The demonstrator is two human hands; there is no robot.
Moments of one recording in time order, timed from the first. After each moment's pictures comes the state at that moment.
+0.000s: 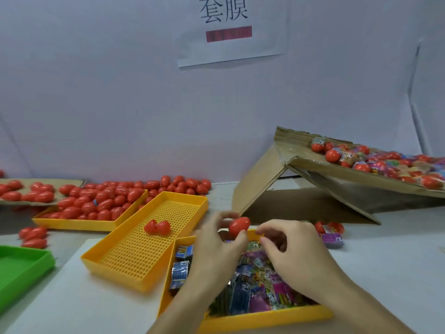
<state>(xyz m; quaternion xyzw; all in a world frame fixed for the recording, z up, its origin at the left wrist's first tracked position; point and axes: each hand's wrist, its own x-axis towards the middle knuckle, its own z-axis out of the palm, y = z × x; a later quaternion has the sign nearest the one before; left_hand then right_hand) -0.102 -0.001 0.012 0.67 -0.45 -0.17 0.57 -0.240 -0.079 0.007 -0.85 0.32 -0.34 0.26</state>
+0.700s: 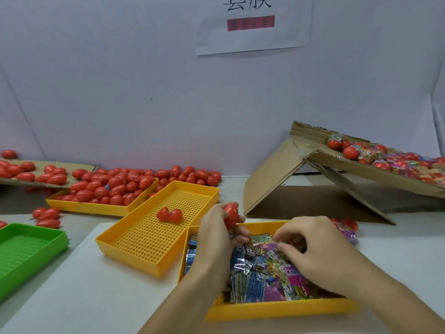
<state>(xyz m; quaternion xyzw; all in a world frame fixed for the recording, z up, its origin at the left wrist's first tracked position) -0.094 0.003 0.017 0.52 -0.22 -0.33 0.75 -0.250 -0.085 0.013 -0.91 0.28 -0.26 0.17</state>
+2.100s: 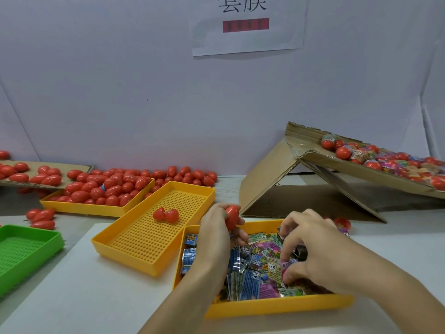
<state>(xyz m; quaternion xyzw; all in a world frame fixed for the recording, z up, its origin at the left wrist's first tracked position) -0.094 -0.001 0.009 0.55 -0.28 -0.32 0.72 -0.262 -0.082 0.031 -0.93 0.31 -0.06 0.15</state>
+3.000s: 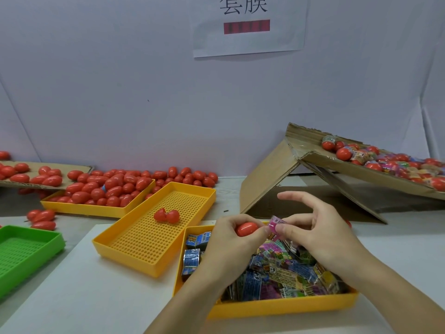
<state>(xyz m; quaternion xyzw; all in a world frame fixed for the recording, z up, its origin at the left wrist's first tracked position) -0.105 0.009 0.012 0.63 -0.46 -0.26 0.57 -0.252 -0.085 0.026 -0.78 0.30 -0.33 0.44</state>
